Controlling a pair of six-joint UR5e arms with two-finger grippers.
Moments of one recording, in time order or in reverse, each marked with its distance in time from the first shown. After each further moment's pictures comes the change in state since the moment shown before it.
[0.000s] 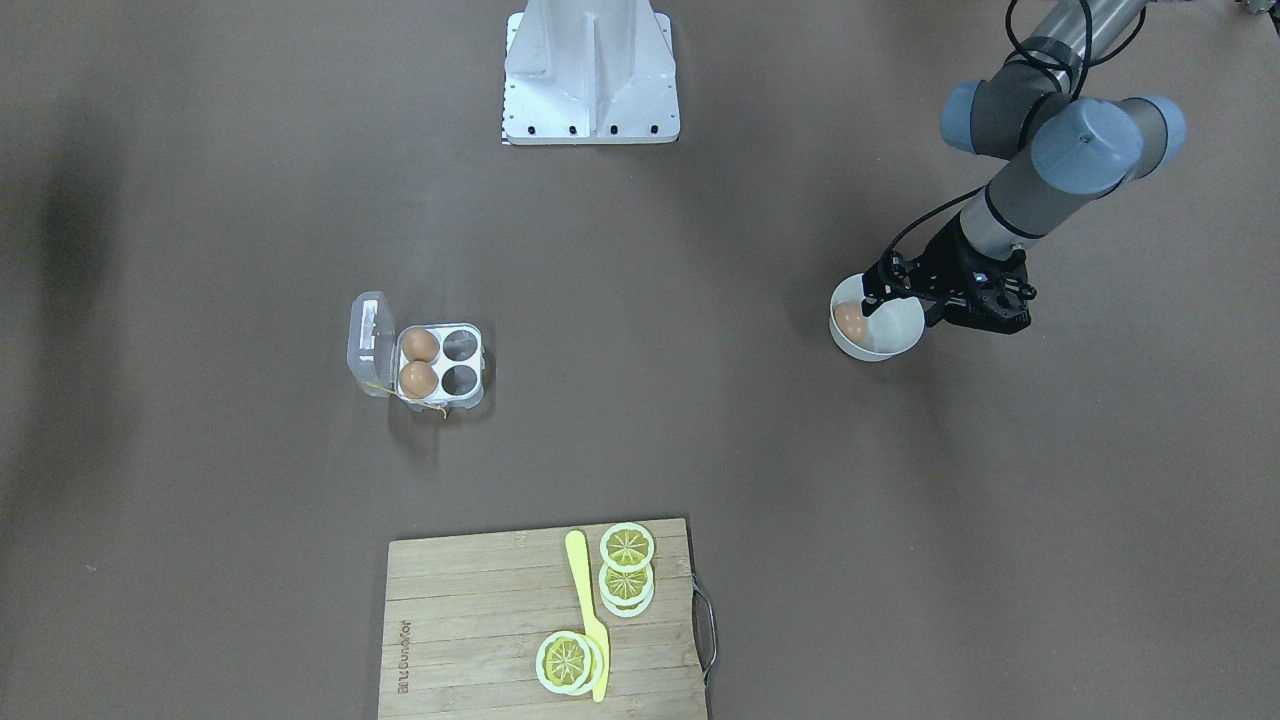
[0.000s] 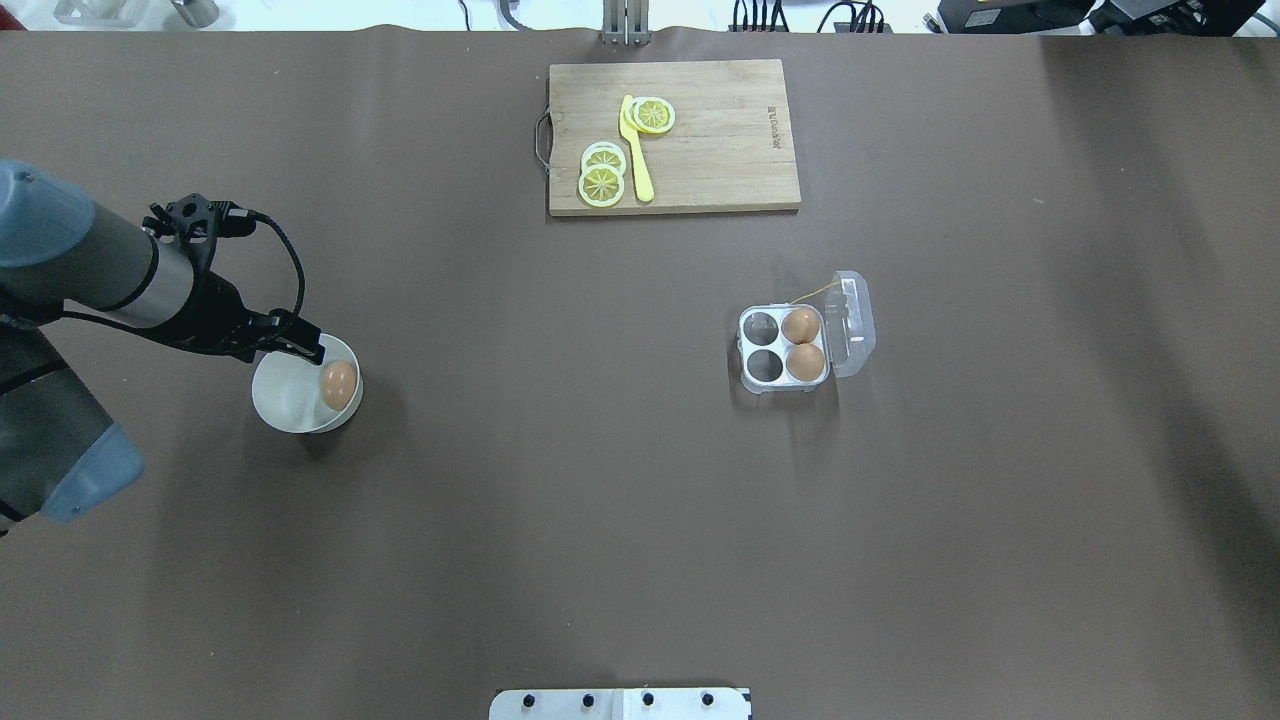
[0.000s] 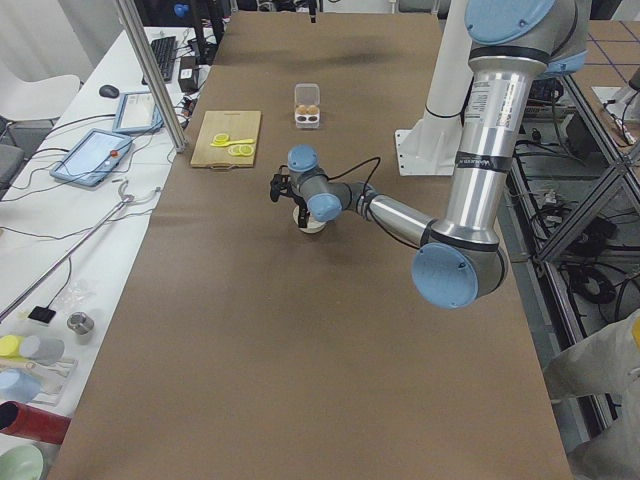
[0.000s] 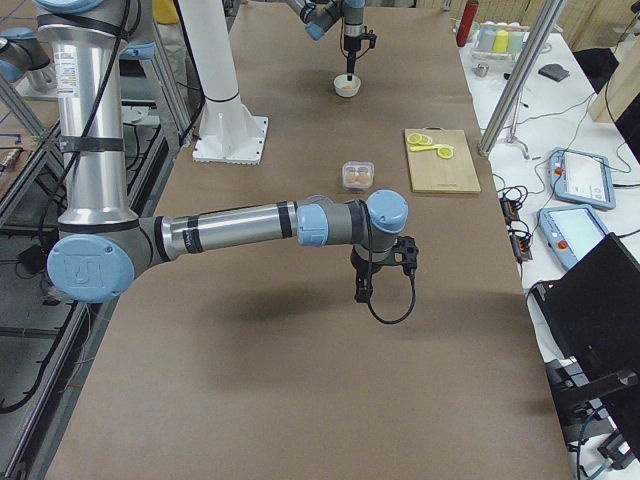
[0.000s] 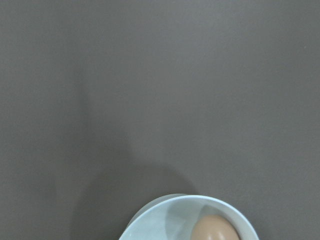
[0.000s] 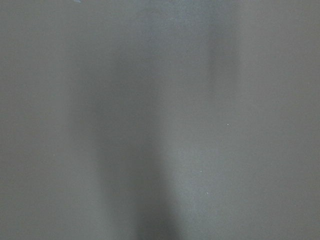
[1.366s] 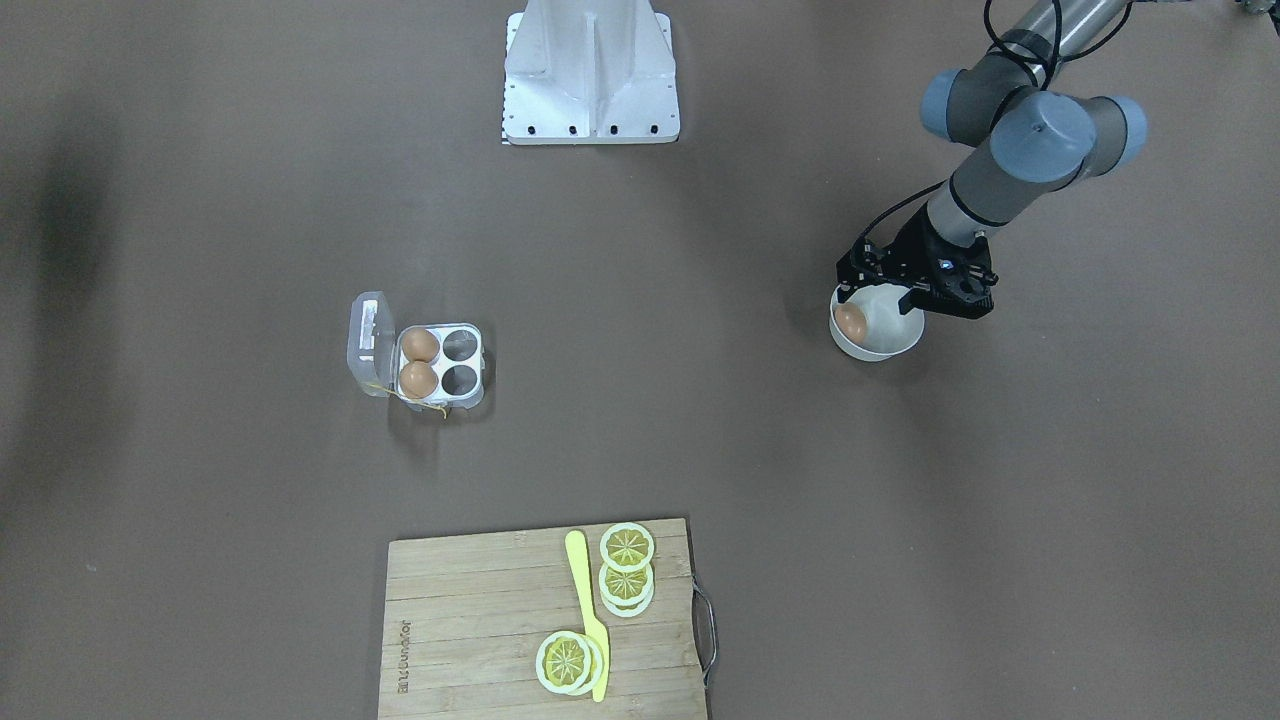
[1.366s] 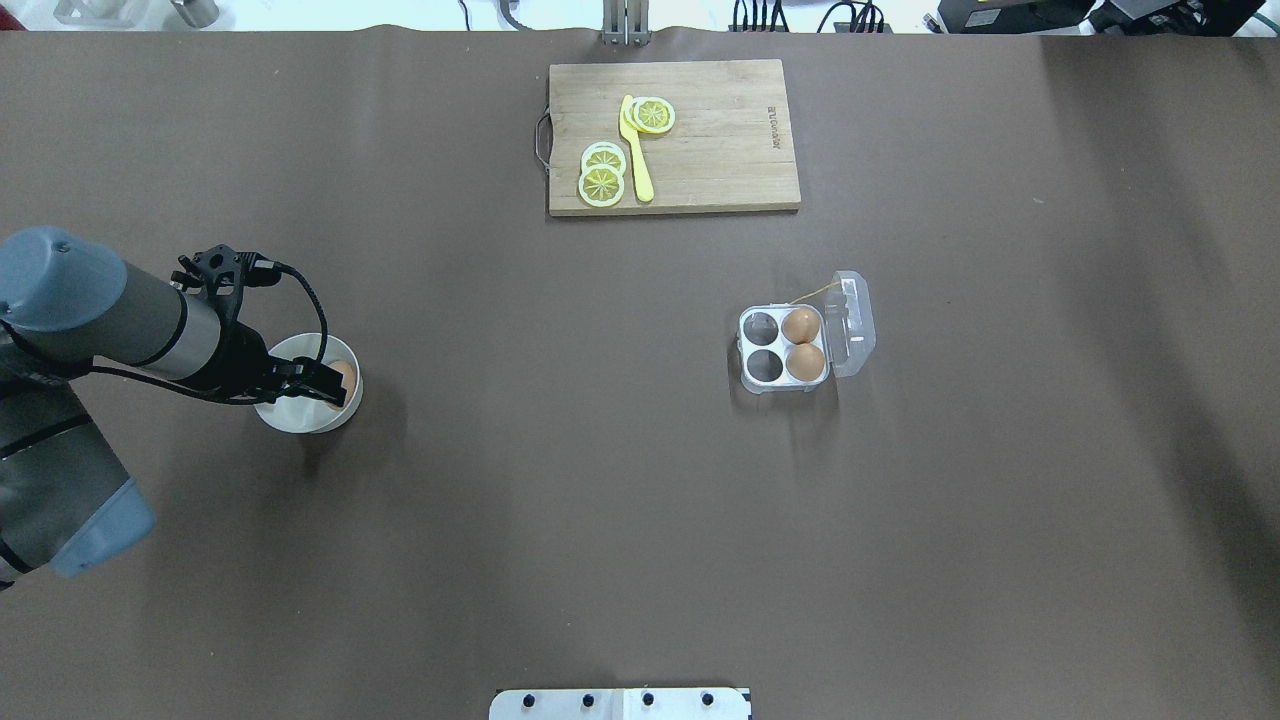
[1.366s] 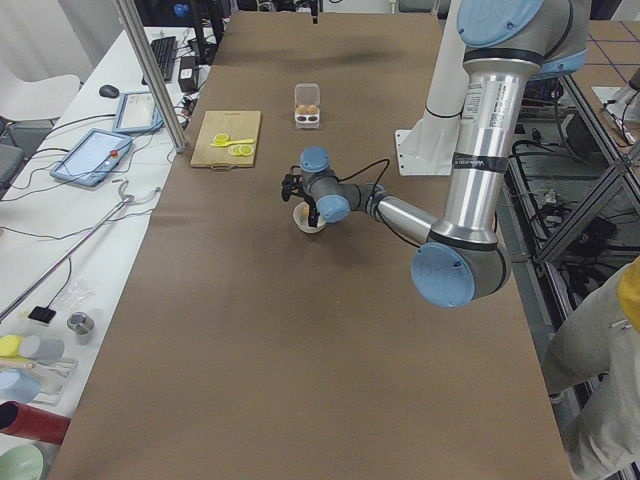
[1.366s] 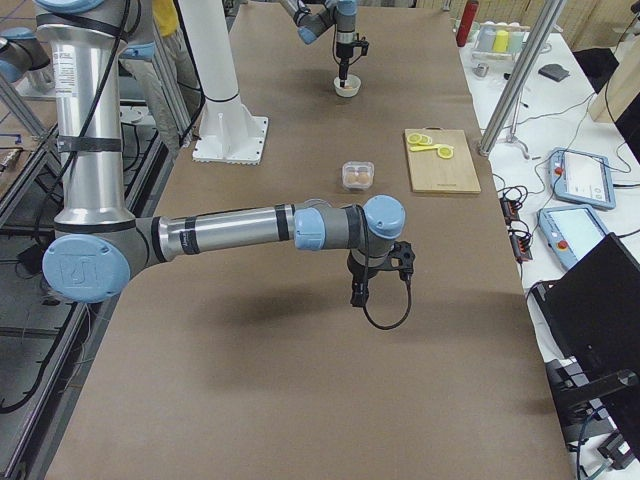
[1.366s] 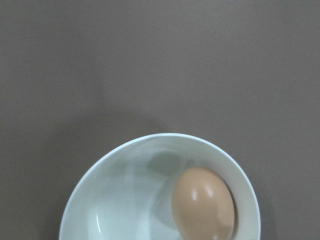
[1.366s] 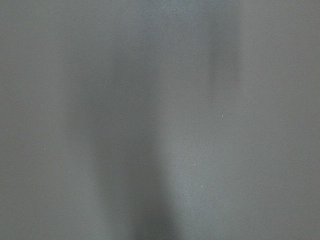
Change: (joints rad) left arm 0.067 0.010 -0.008 -0.021 0.055 -0.039; right arm 0.000 -0.016 -0.005 0.000 0.000 -0.008
